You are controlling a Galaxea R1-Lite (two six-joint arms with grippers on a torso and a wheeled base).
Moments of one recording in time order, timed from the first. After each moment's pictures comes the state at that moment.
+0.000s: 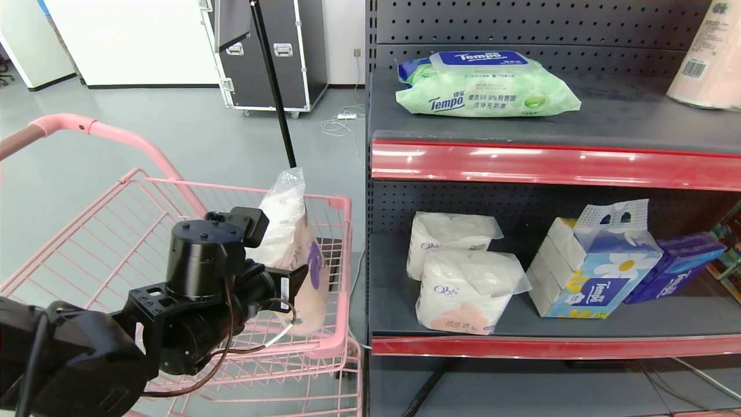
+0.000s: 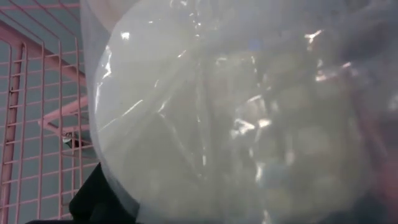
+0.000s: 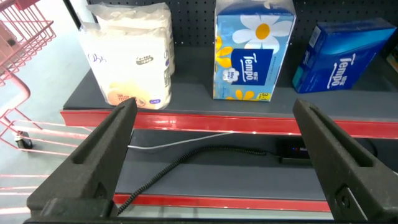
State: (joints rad) left arm -0.56 1.74 -0.56 -0.74 0.31 -0.16; right arm 0.00 0.00 0.00 0.00 0.02 0.01
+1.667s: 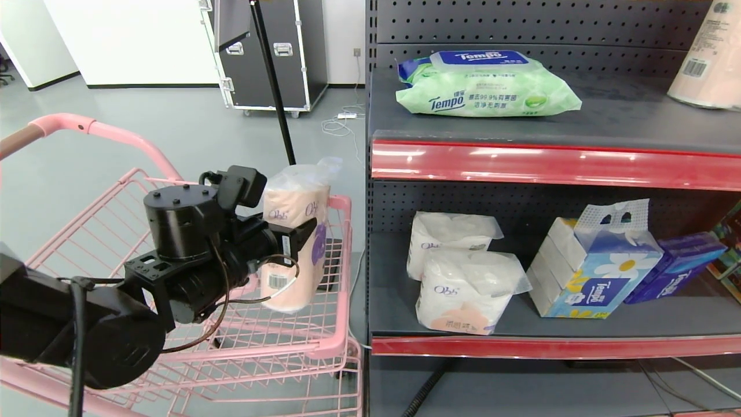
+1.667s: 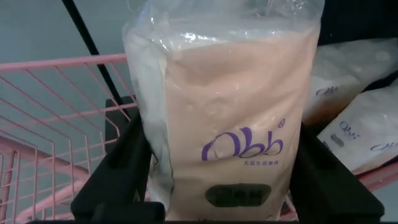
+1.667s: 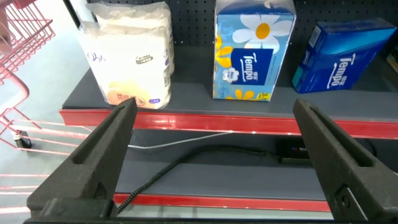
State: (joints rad) left arm -0.46 1.82 -0.63 -1.02 0.09 -0.03; right arm 0.00 0.00 0.00 0.00 0.02 0.00
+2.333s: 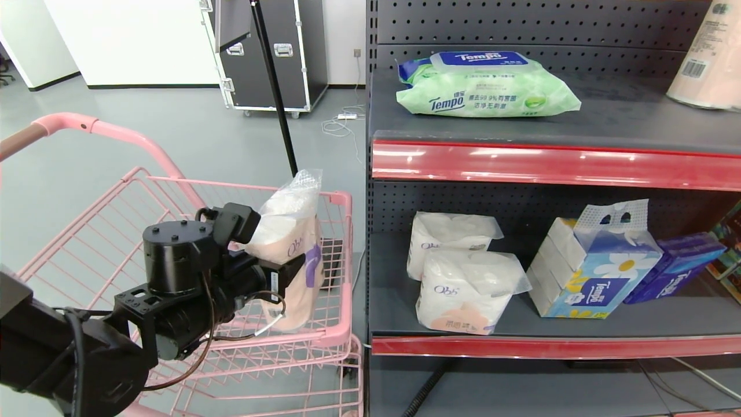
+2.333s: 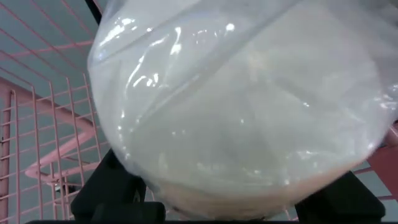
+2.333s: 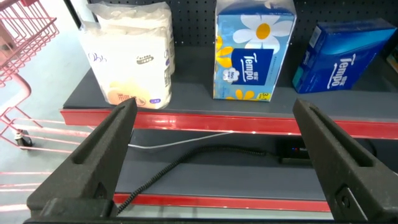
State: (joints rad) left arm -0.43 1.83 -0.48 -1.05 0.08 -0.03; right arm 0.00 0.00 0.00 0.00 0.02 0.00
